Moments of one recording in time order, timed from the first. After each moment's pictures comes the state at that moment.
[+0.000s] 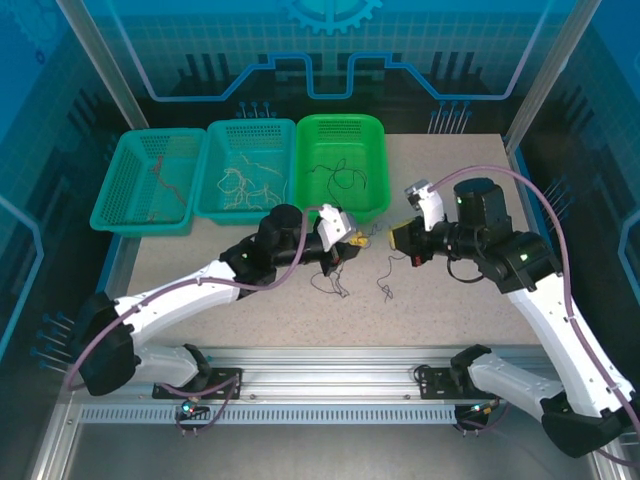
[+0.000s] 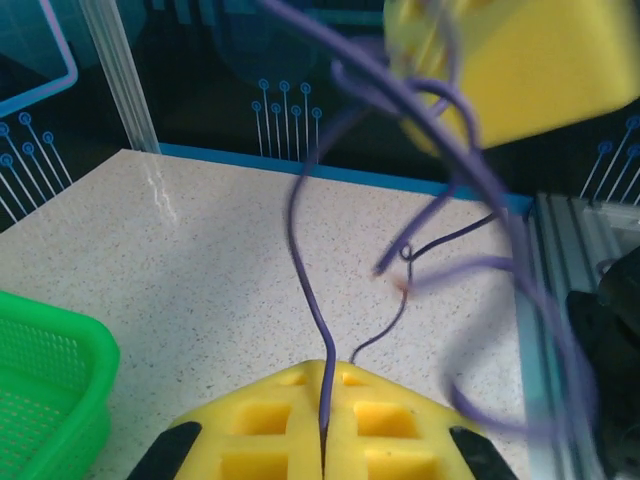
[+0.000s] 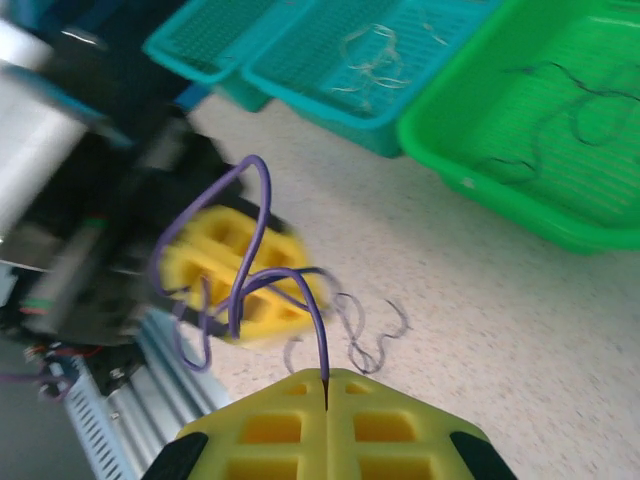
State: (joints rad) left arm -0.80 1.31 0.94 0.14 0.38 0.10; right arm 0.42 0.97 1.25 -0.93 -0.40 0.10
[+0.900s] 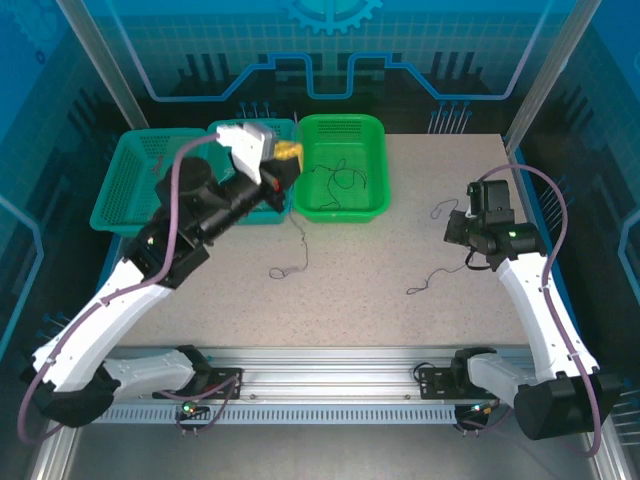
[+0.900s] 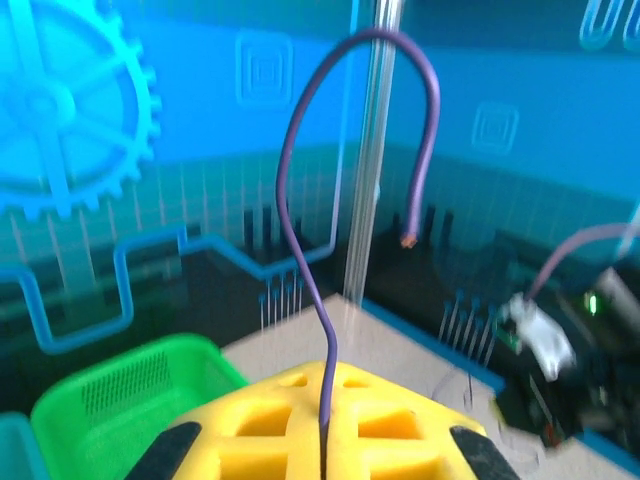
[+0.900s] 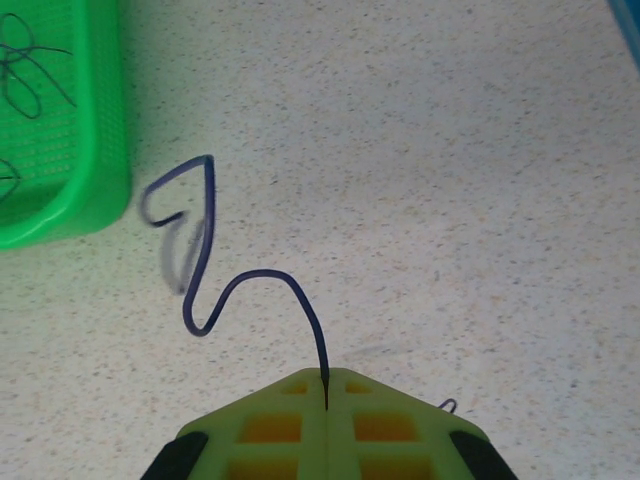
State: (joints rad) left arm -0.69 1.14 1.49 -0.27 0.00 -0.08; right arm 0.09 1.08 1.10 -0.90 0.12 0.32
